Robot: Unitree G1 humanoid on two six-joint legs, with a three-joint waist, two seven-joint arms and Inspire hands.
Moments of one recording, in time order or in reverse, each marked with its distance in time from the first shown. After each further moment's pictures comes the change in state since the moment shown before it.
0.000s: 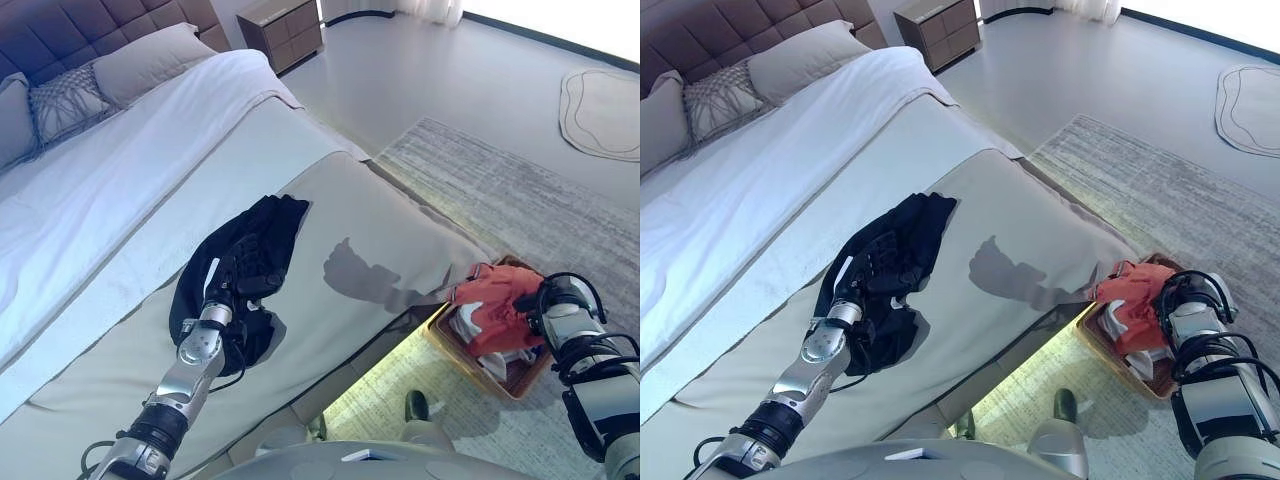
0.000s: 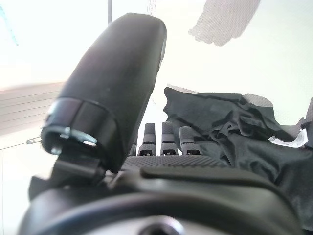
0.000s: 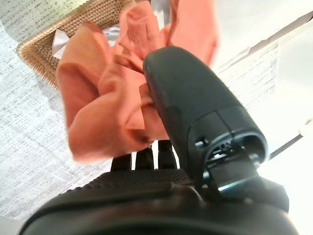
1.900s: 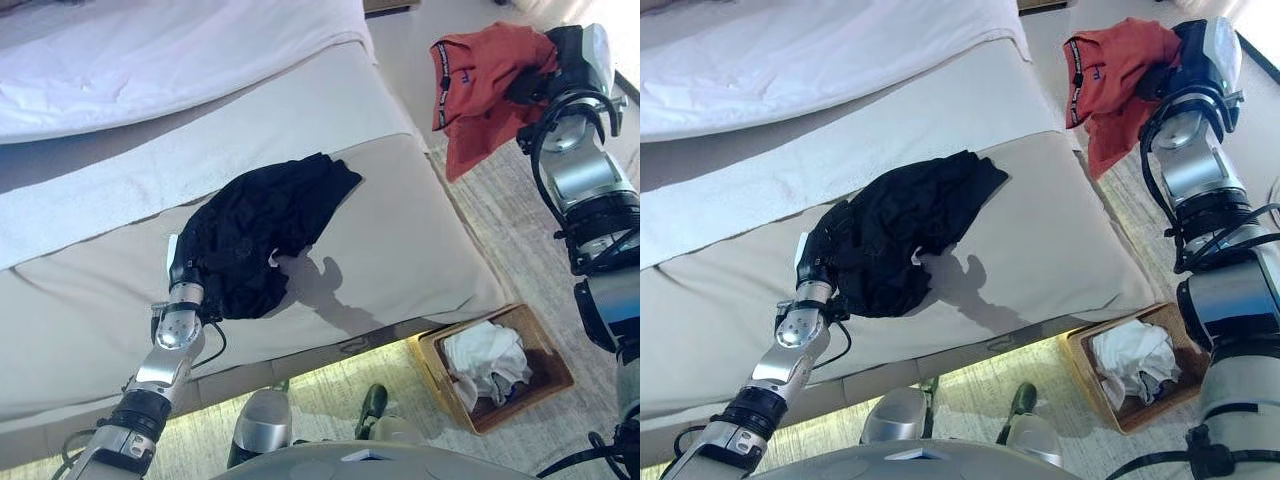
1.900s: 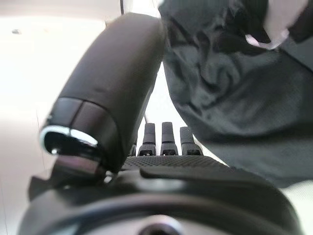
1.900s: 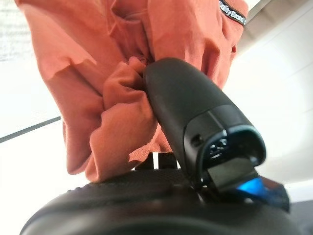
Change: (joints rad) left arm -0.046 0.055 0.093 -0.004 0.022 -0.084 0.111; right arm -0.592 -0.091 0.188 -0.352 -0.009 -0.039 -0.127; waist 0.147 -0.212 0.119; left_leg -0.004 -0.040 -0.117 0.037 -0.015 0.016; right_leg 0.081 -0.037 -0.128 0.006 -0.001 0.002
